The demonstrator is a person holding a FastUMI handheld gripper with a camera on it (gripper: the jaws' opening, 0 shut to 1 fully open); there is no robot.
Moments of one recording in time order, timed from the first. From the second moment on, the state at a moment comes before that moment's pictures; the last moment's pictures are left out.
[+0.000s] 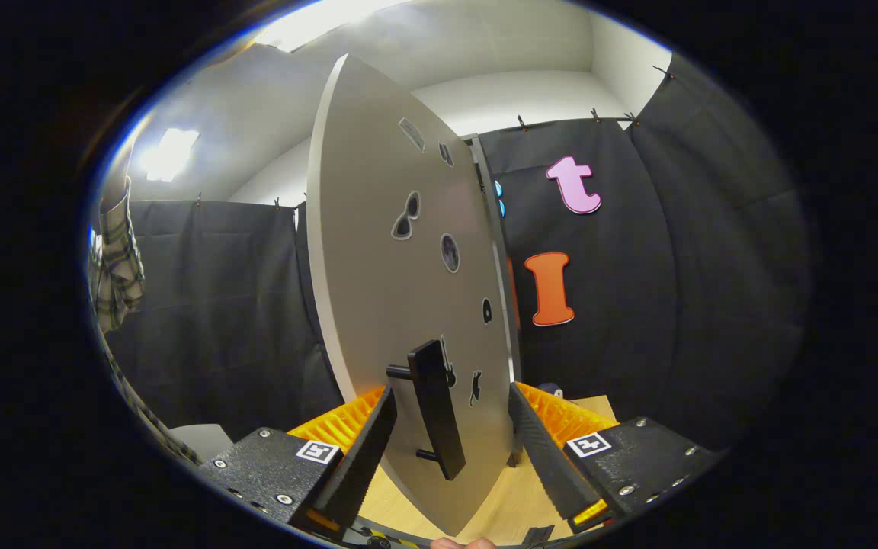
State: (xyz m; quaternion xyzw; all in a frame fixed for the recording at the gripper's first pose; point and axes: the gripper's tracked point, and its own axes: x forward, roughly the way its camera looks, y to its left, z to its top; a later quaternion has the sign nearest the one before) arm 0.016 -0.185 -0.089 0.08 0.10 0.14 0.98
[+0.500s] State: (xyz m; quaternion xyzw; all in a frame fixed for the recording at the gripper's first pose) arm 0.041 -0.118 -0.096 0.09 0.11 0.17 0.98
